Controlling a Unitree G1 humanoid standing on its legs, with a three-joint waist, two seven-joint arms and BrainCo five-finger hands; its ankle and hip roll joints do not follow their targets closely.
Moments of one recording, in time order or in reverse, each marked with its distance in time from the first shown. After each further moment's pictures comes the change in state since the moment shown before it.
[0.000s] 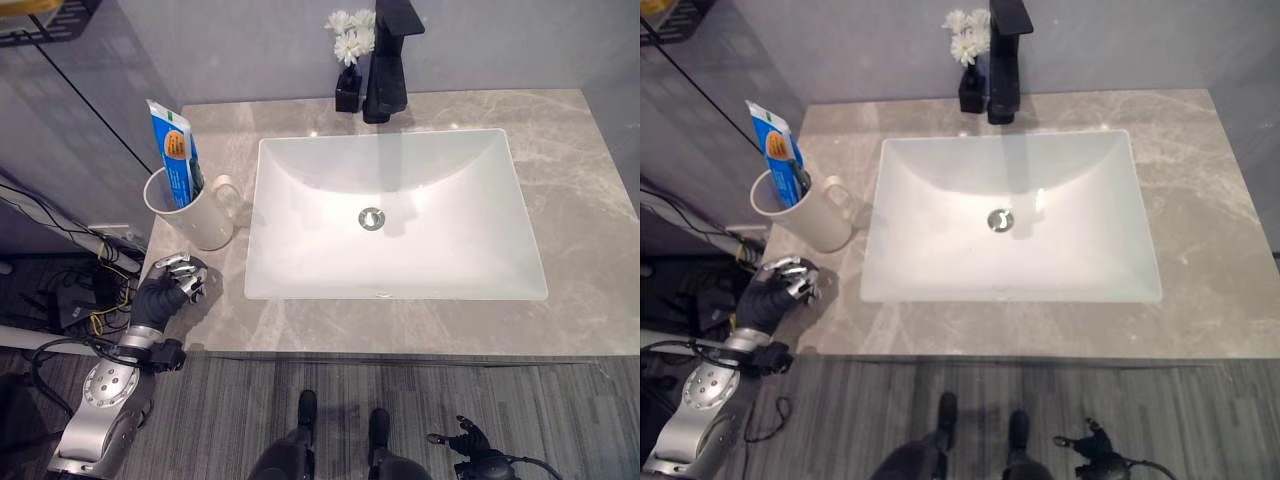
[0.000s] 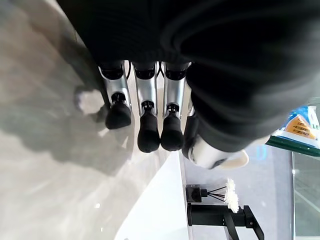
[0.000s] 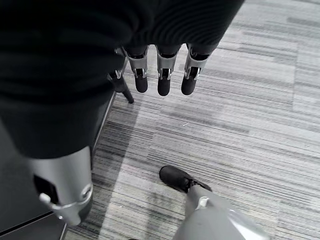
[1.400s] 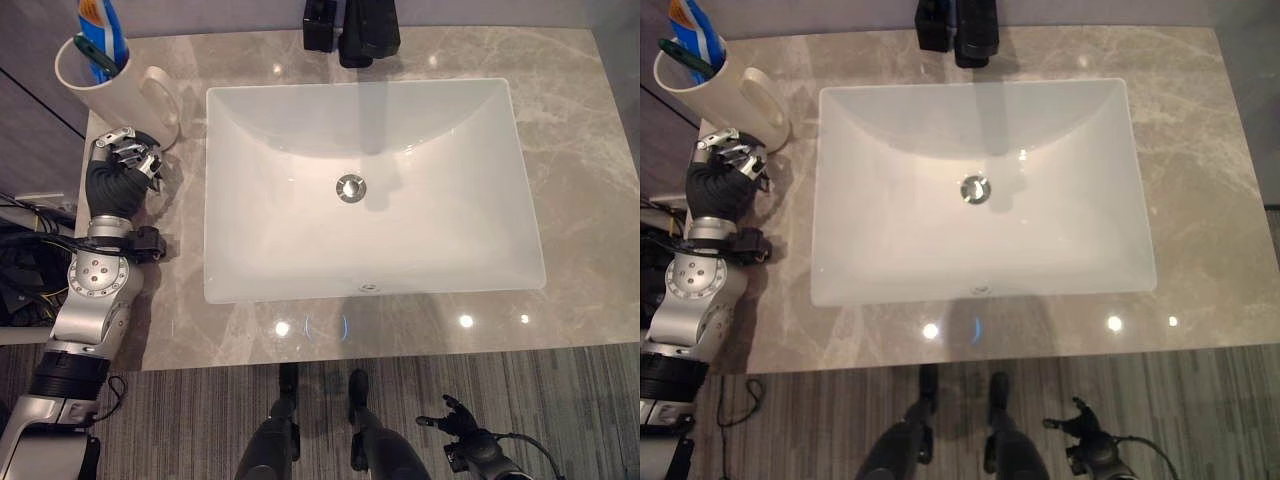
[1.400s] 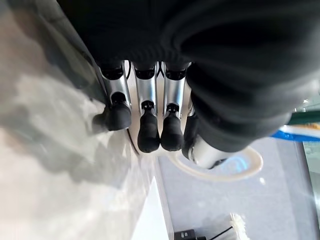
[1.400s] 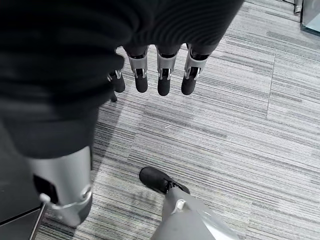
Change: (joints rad) left arm -0.532 0.118 -0.051 0.267 0.033 -0.050 0.212; right arm -0.061 0.002 0.083 -0.046 0.003 0.018 -0.002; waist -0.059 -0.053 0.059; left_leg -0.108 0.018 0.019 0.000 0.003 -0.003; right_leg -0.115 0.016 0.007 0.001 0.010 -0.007
